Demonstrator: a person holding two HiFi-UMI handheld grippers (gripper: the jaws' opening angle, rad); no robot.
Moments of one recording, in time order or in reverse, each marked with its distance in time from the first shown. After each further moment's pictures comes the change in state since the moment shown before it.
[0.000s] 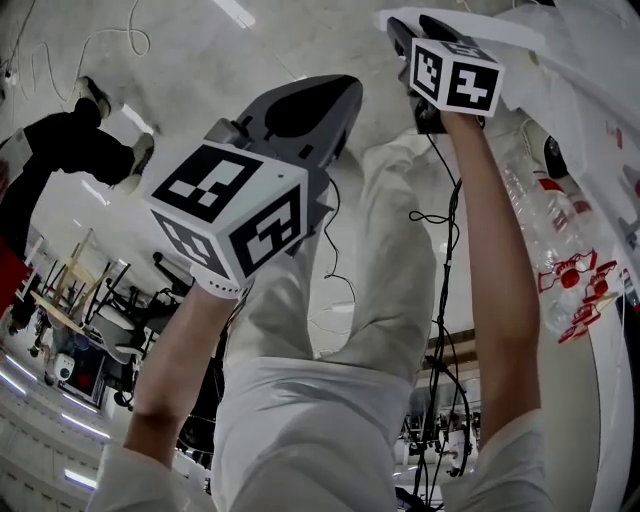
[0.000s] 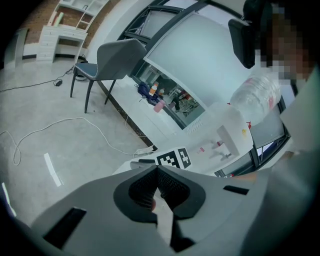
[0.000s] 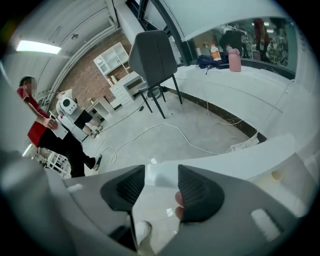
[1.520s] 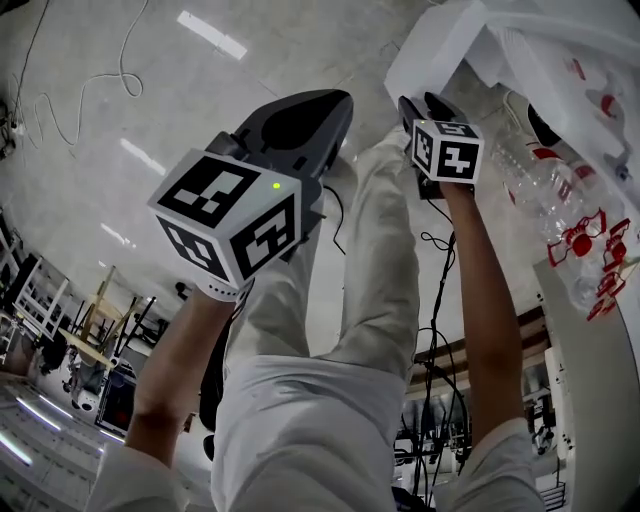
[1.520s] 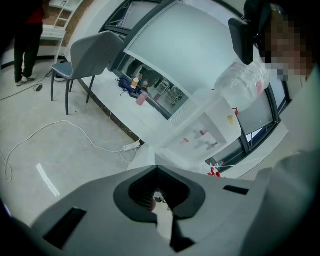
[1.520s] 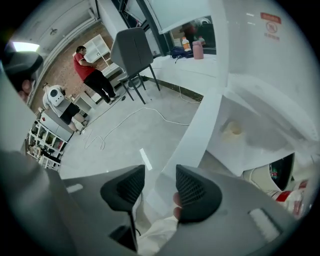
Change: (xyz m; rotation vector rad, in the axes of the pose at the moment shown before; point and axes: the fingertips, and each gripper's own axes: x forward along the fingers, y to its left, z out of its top) left arm 0.019 -0.067 -0.011 0.130 0.085 -0.089; right arm -0.104 -0.057 -0.145 0.134 0.115 -0.155
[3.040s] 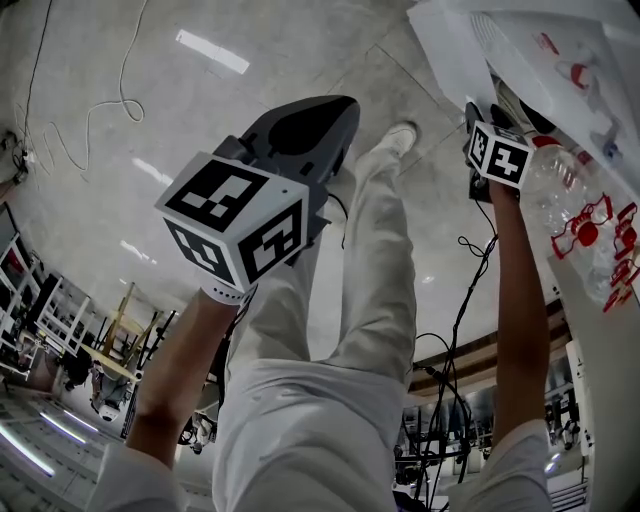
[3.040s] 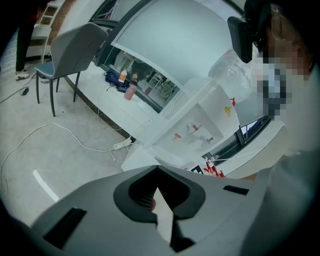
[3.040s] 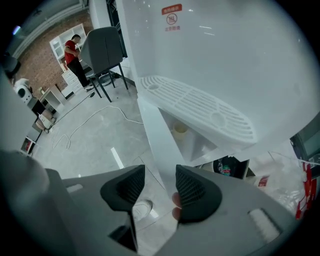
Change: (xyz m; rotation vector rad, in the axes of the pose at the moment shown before) left arm 0.040 -0.038 0.009 0.071 0.066 -0.052; right arm -0.057 -0.171 -0.015 0.063 -0.001 -0.316
